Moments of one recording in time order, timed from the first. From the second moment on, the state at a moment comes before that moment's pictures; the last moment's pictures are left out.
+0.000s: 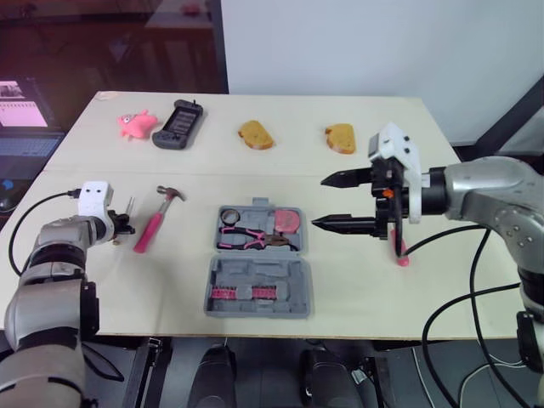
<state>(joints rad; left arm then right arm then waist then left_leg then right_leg) -0.88 0.71 0.15 1.23 -0.07 0.36 -0.52 -0.72 -0.92 0.03 -0.42 0.78 1.04 0.91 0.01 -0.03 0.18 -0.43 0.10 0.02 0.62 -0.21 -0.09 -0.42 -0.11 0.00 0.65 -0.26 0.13</state>
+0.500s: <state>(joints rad) -0.70 0.86 0.15 0.79 -0.13 0.59 -0.75 -0.72 -0.91 0.04 -0.41 0.76 1.04 0.93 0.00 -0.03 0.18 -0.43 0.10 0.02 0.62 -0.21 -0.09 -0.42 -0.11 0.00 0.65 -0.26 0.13</state>
